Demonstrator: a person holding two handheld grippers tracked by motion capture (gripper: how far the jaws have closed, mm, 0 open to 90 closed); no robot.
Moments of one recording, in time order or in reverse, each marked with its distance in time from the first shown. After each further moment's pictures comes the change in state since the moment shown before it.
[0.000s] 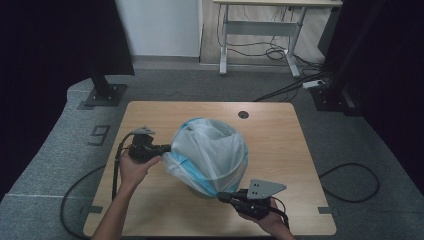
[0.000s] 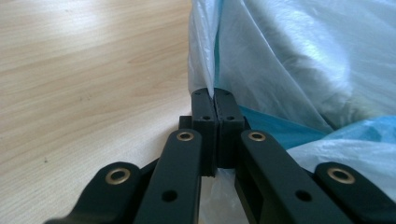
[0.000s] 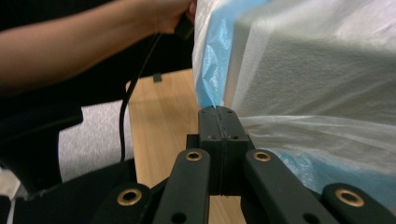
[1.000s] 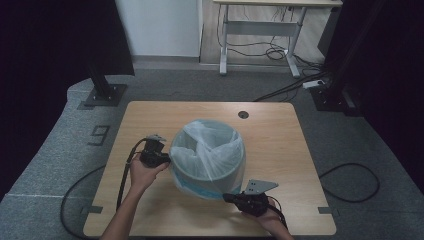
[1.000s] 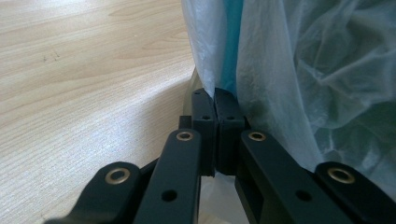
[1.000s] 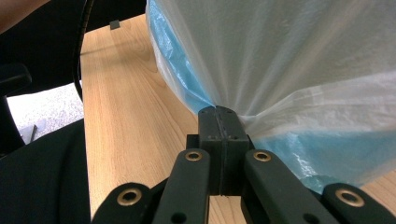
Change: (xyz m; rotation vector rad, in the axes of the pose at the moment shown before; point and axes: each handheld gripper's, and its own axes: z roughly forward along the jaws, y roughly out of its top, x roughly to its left) left arm 0.007 -0.016 0.046 0.113 -0.017 -0.033; right arm -0.037 -0.065 0.017 0.143 -0.070 0.133
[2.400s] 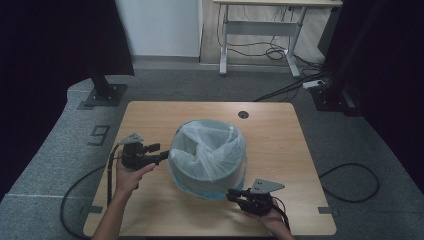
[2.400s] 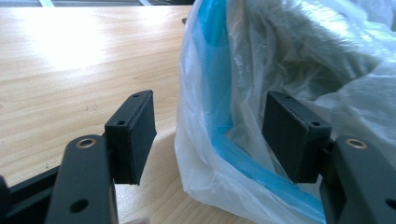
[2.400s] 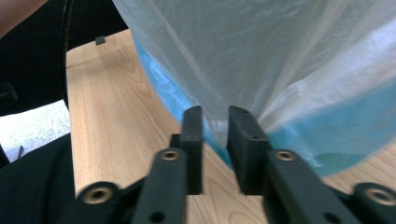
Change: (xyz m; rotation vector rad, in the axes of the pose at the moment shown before) left arm 0.011 -0.021 -0.051 -0.298 -0.024 0.027; right arm -0.005 -0.006 -0.010 -0.060 -0.056 0.041
